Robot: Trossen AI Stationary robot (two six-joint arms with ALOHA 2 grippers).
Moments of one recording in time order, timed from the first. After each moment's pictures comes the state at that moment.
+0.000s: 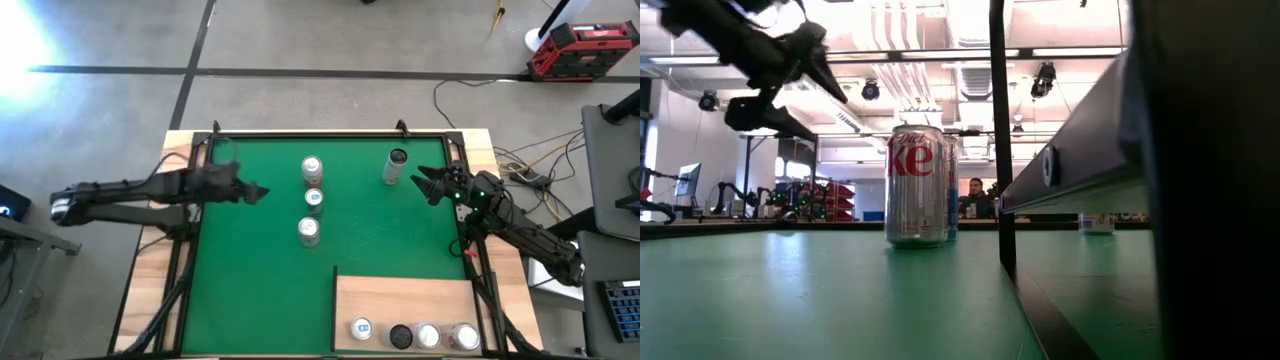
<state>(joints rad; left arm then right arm) 0.18 0.81 0.62 -0.51 -0.21 -1.03 -0.63 0.04 0.08 -0.12 -0.10 0.59</state>
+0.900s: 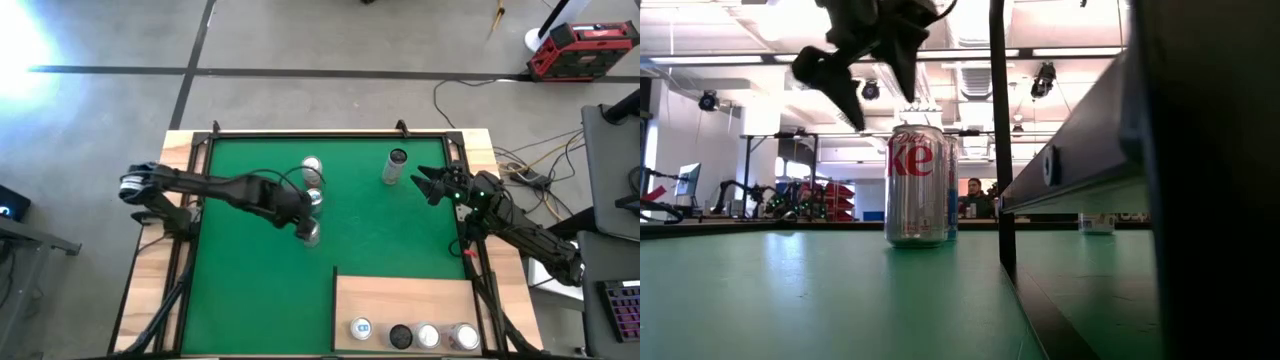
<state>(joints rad) -0.07 1.63 1.39 -0.99 -0.09 -1.08 -0.63 0.04 0.08 -0.12 -0.10 0.59</state>
